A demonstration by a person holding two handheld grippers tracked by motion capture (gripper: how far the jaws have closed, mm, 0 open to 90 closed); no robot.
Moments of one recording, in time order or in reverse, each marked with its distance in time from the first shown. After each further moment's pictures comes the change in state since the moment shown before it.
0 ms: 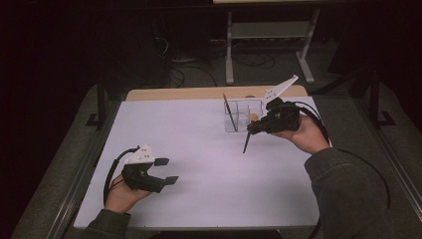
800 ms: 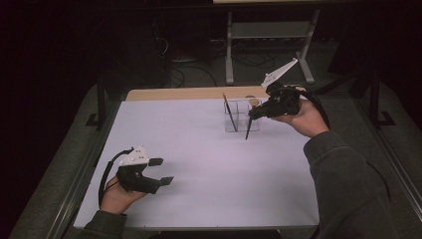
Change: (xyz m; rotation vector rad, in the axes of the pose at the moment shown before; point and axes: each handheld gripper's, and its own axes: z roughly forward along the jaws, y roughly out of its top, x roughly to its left) left arm 0.005 -0.009 -0.009 -0.002 0.032 -0.004; right arm -0.026 0.024 -0.011 0.019 -0.049 0.014
